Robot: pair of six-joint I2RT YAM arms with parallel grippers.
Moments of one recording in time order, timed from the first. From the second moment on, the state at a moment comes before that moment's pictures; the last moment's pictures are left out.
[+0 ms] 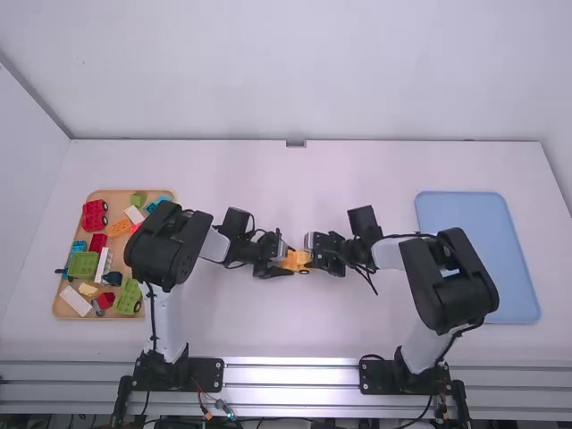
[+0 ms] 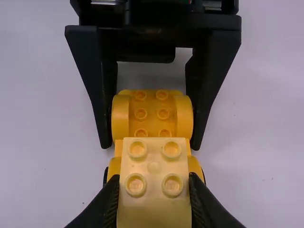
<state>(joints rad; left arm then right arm) -0.27 2.09 0.76 0.30 1.04 1.03 0.31 1.82 0.68 0.05 -0.85 -1.07</state>
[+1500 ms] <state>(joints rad) -0.27 2.09 0.76 0.29 1.05 1.04 0.31 1.82 0.68 0.06 -0.86 -1.08</state>
